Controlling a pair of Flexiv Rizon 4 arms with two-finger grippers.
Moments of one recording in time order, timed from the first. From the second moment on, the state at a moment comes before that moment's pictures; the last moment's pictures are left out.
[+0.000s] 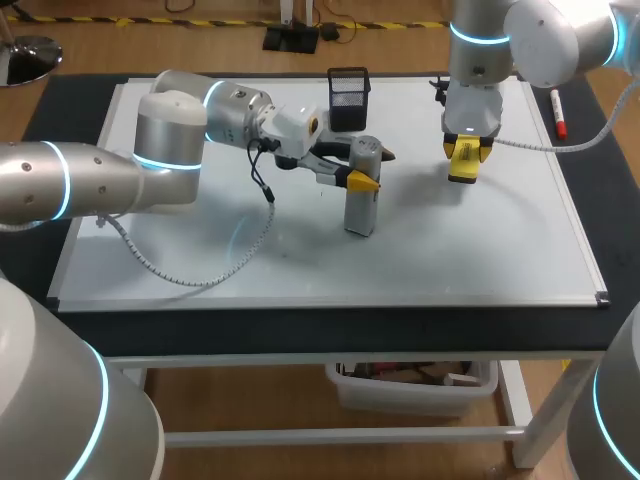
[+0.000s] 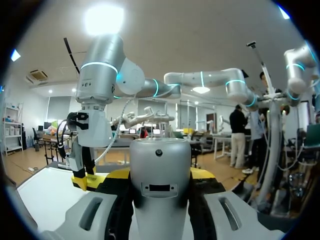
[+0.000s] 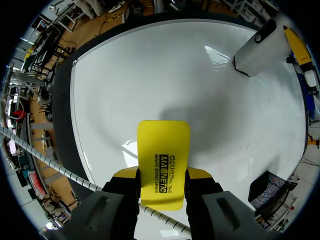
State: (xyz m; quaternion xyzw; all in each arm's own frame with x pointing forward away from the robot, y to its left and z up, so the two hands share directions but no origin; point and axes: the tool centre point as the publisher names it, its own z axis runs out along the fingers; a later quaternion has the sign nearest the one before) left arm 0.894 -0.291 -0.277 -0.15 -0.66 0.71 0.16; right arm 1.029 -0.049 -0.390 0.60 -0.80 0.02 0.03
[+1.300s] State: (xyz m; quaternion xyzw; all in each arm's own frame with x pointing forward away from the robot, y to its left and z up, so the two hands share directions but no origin) left arm 0.987 -0.123 -0.234 -0.03 -0.67 0.74 0.02; right arm 1.029 -0.049 -0.390 0.60 -0.80 0.02 0.03
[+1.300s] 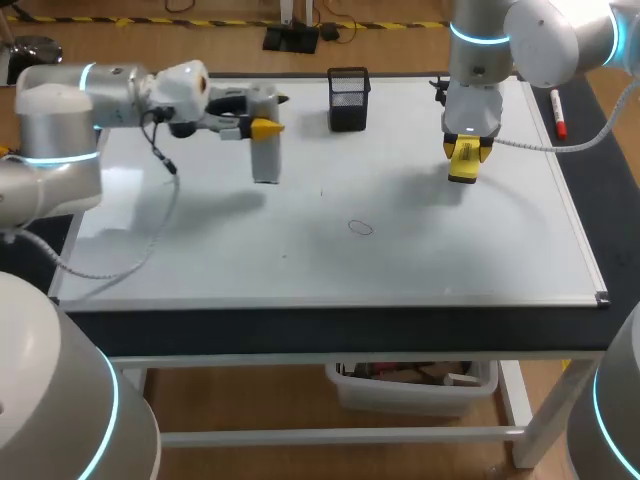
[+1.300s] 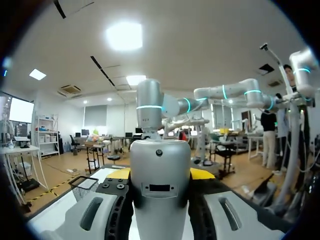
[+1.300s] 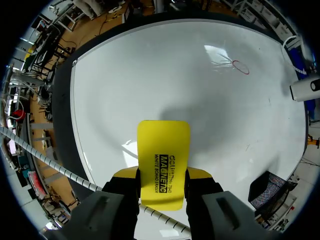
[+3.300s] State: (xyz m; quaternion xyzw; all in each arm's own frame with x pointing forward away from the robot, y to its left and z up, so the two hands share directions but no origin) left arm 0.982 -0.042 -0.233 0.04 -0.68 0.73 -0.04; right arm 0.931 0.139 -0.385 0.72 -0.69 -0.02 0.01
